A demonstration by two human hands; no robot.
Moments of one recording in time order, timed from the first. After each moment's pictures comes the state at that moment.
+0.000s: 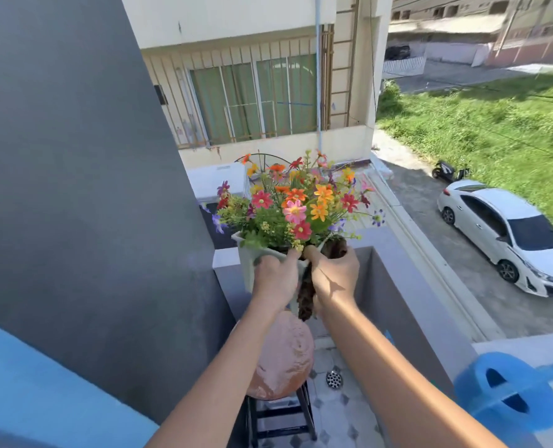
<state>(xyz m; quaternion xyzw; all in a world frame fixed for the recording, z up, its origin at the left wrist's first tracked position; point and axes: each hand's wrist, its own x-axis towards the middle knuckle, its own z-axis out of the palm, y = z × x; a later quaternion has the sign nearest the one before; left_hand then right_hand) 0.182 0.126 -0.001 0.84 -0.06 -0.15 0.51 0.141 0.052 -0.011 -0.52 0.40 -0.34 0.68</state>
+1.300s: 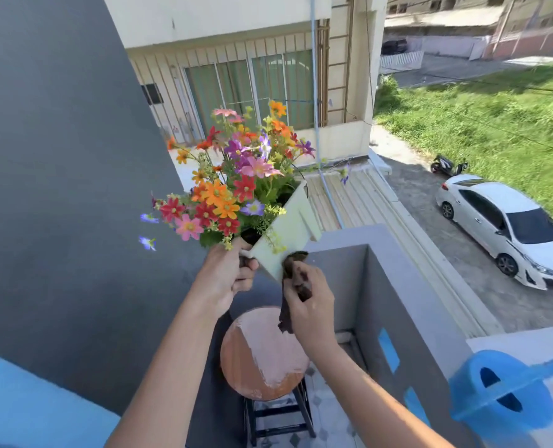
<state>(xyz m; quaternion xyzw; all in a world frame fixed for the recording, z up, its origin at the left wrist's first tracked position) 0.200 0.167 0.041 0.66 -0.03 -0.25 0.71 0.114 0.069 -0.070 -0.71 0.17 -0.40 0.56</state>
